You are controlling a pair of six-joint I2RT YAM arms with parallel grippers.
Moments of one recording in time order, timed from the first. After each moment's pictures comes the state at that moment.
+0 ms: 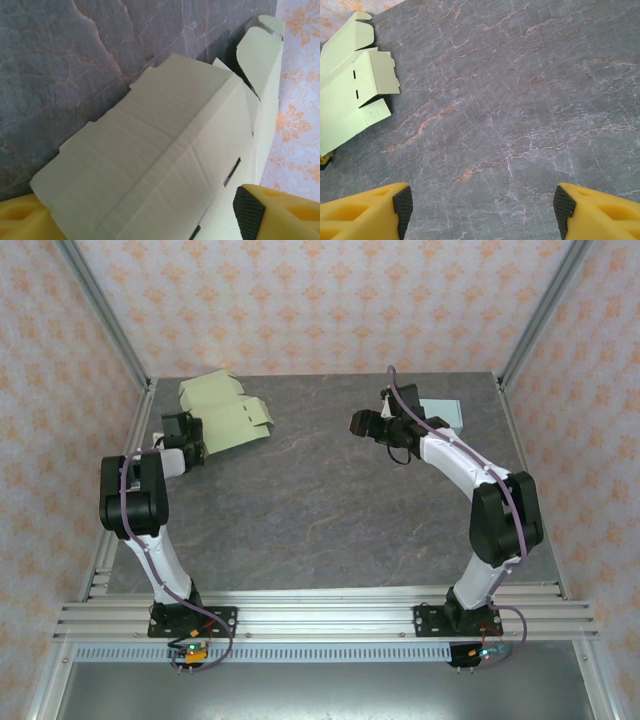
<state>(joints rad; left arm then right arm) 0.21 1.93 1.05 0.18 -0.02 -1.46 0.35 1.72 1.32 -0.36 -0.20 0.53</state>
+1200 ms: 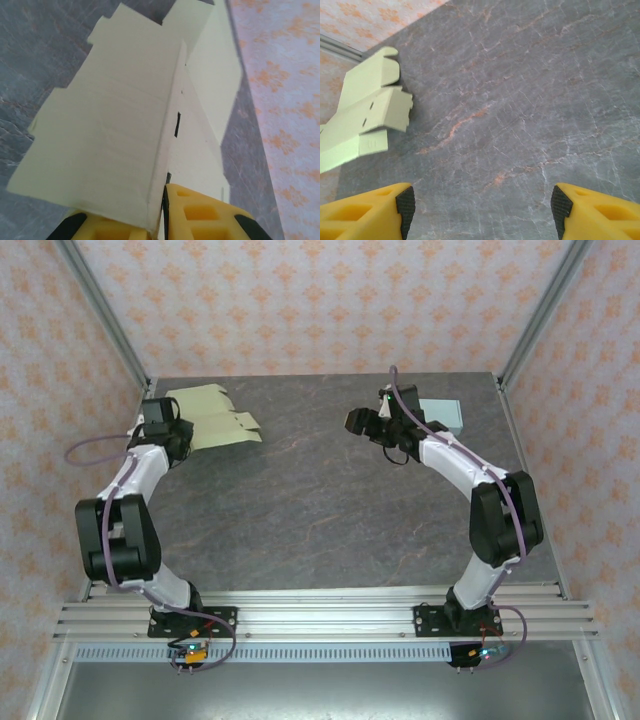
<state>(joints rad) 0.20 1.55 1.10 -0.33 -0.04 -1.11 0.35 1.72 1.27 -0.23 -0.30 0.61</state>
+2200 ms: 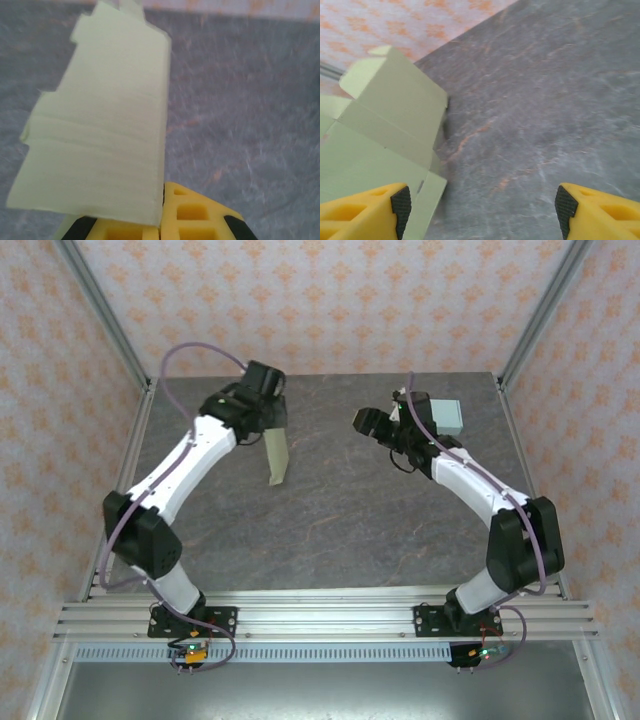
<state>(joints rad) -0.43 1.70 1.66 -0.83 -0.23 -0.46 0.35 1.53 1.12 -0.16 -0.18 0.68</state>
